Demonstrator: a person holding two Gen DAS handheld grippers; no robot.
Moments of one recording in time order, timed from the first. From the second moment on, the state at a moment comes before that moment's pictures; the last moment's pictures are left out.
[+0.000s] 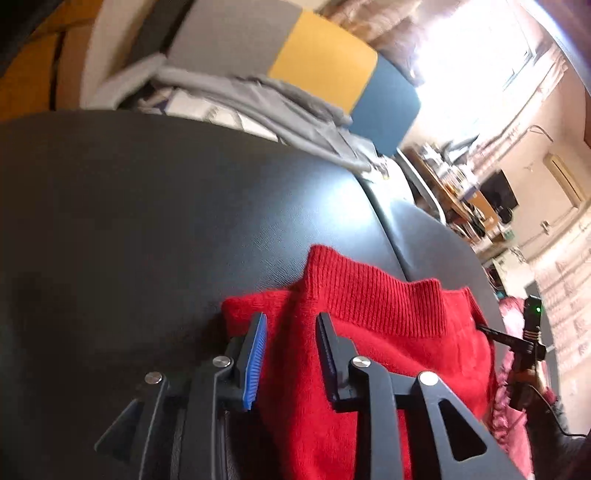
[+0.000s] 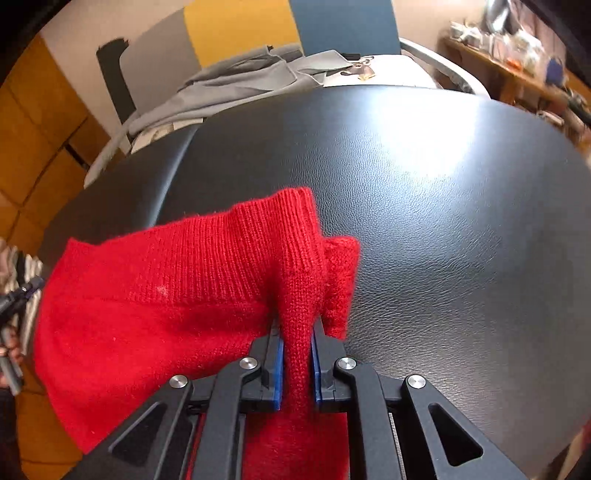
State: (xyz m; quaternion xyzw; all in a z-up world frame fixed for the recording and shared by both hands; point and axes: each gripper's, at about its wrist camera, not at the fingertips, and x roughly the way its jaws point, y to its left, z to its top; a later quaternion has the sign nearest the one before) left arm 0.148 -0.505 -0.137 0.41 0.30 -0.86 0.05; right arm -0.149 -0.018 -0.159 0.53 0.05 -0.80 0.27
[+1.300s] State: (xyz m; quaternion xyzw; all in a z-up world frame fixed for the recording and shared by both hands) left arm 0.223 -0.486 -0.150 0.36 0.38 -0.85 0.10; right arm -0.112 -0.027 -0.097 0.43 0.05 -0.86 0.28
